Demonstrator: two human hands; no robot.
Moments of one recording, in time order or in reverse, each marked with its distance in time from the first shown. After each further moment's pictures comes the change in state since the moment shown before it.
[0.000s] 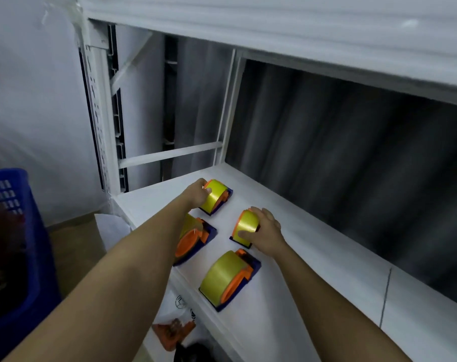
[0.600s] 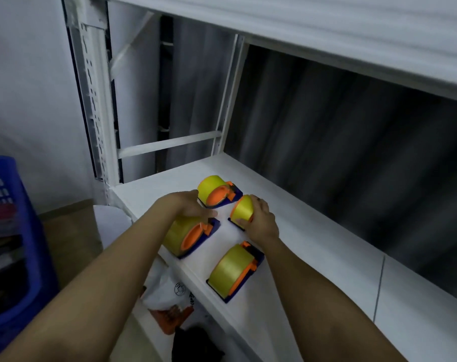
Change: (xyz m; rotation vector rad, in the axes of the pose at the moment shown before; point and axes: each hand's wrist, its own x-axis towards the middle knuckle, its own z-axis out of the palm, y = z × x) left_hand -0.042 -0.016 -0.029 0.390 -0.349 -0.097; right_hand 0.013 -0.018 0.021 -0.167 0.063 0.061
